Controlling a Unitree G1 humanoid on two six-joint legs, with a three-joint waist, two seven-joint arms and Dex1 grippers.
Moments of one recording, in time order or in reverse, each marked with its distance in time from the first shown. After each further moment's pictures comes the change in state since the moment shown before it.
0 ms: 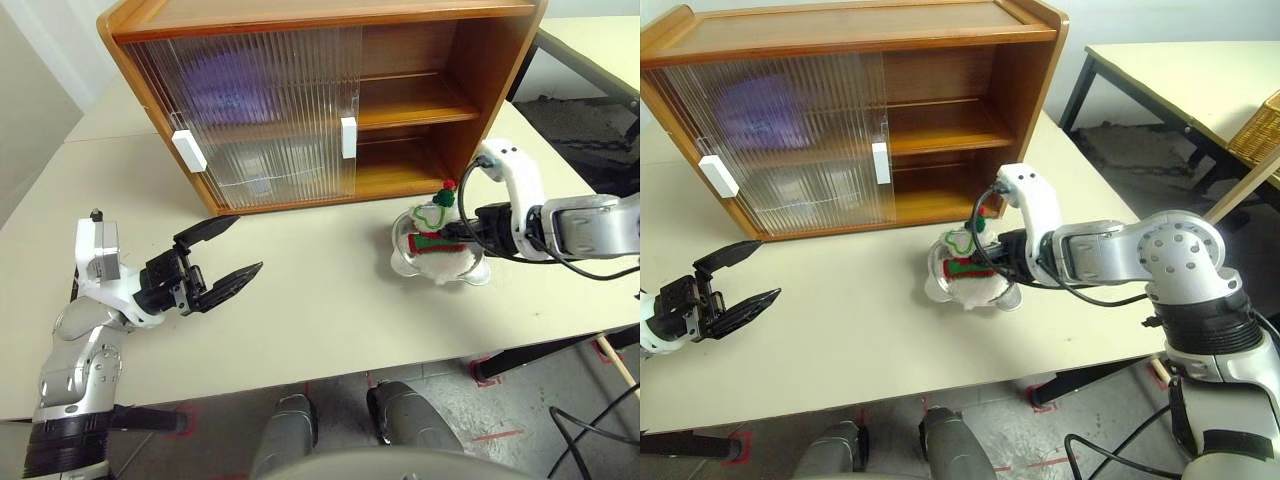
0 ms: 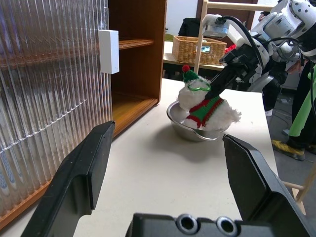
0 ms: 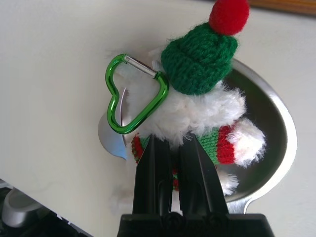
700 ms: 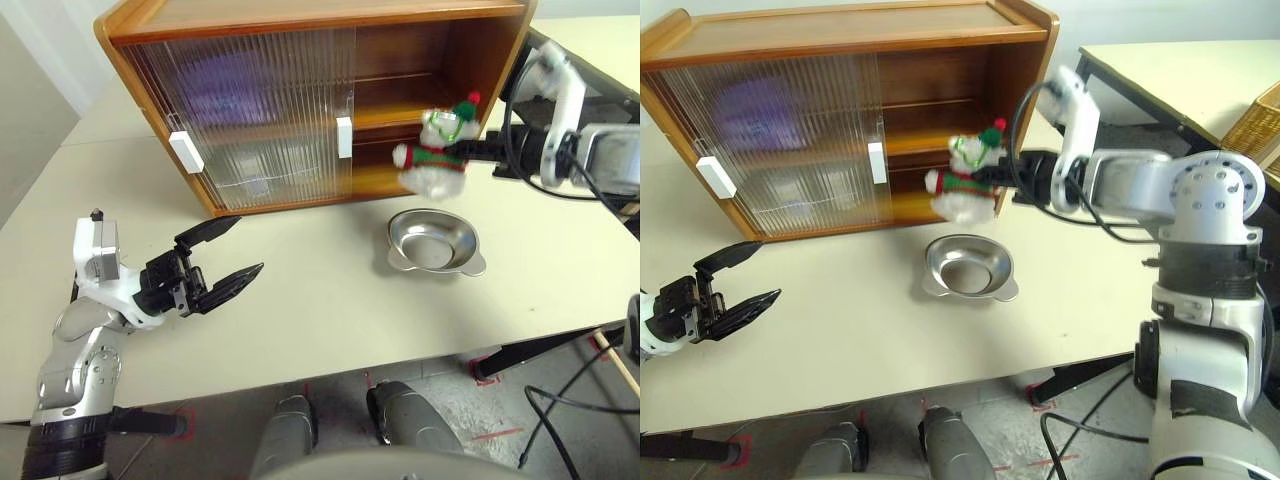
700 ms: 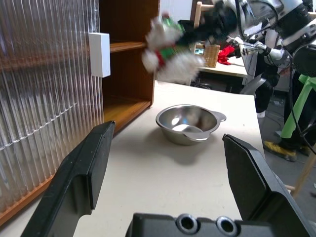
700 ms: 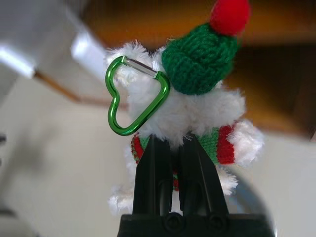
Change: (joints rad) left arm 0.009 0.005 0.001 -0.026 -0.020 0.031 0.008; right arm -0.264 0.165 -0.250 0.282 -0.254 -0.025 0.246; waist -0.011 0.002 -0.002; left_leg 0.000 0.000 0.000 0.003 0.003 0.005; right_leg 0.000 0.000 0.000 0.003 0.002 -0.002
